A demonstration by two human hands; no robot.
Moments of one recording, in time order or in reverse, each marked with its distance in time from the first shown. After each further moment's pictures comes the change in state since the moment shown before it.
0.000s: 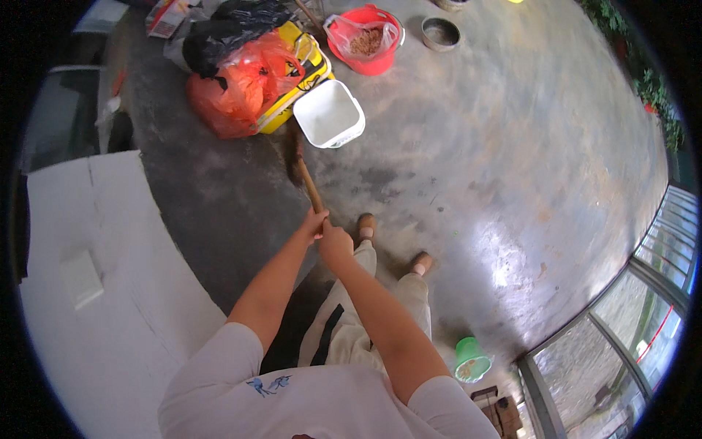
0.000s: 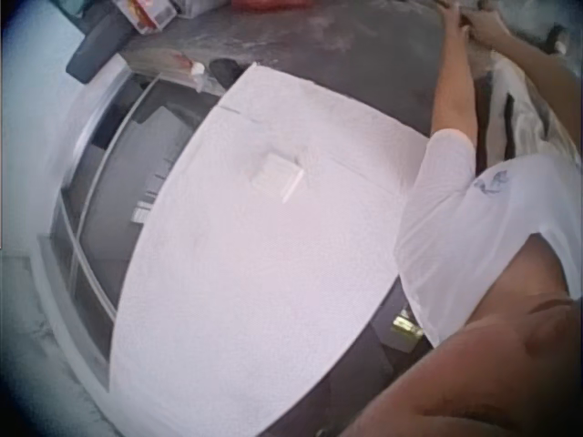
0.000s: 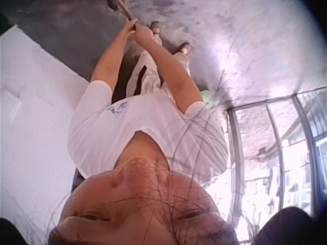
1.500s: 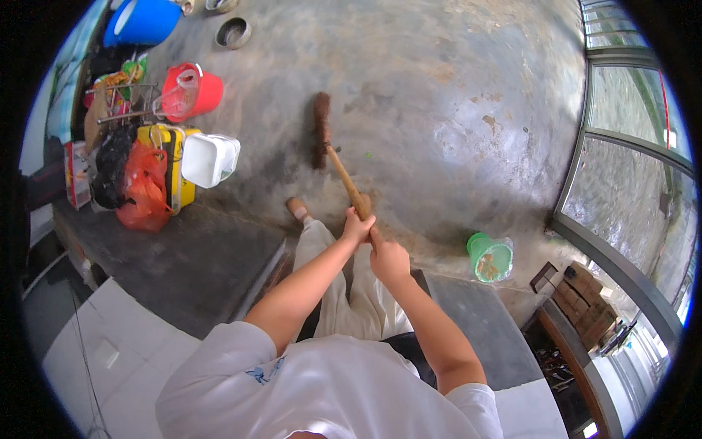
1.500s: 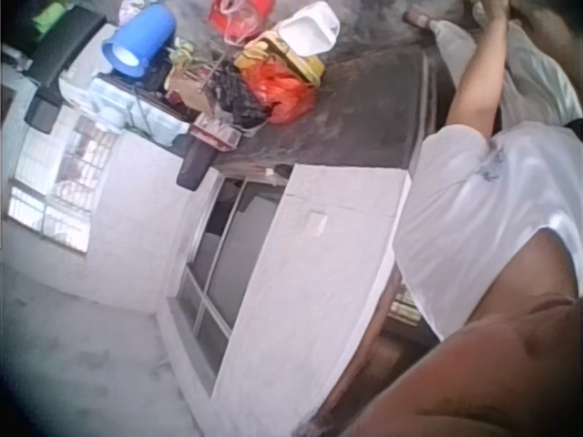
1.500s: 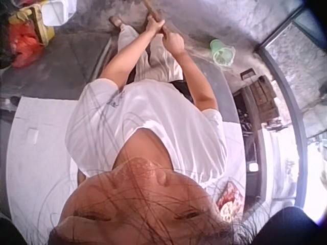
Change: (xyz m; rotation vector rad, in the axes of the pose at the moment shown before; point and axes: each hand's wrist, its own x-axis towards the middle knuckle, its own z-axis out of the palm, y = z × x) left_hand -0.120 -0.279 0.407 0.688 -0.277 0.255; right_hand -0.365 0.331 -0.097 0.270 0.468 0.446
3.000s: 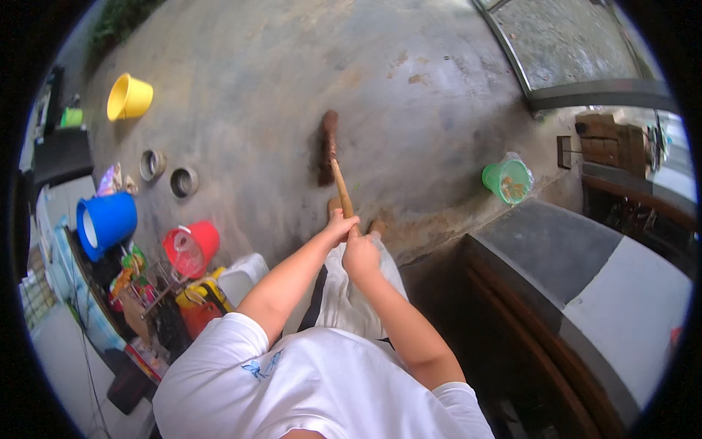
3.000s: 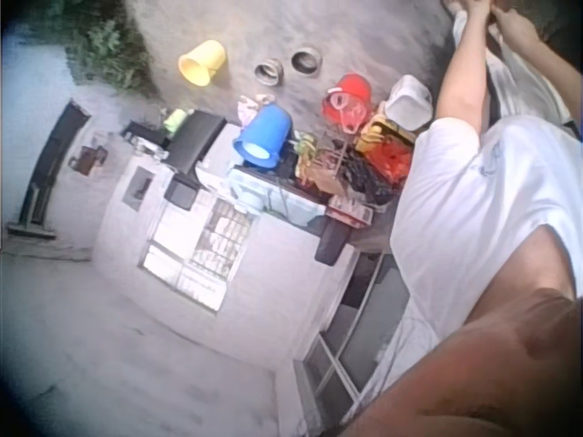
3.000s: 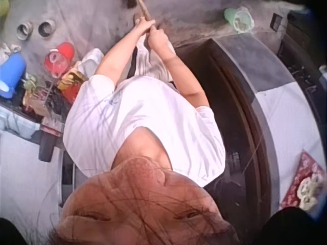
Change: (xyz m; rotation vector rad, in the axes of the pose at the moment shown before) left_hand 0.072 0.195 -0.033 0.579 -0.542 -0.187; right_hand 0.083 -0.118 -0.040 0.386 0.332 0.623
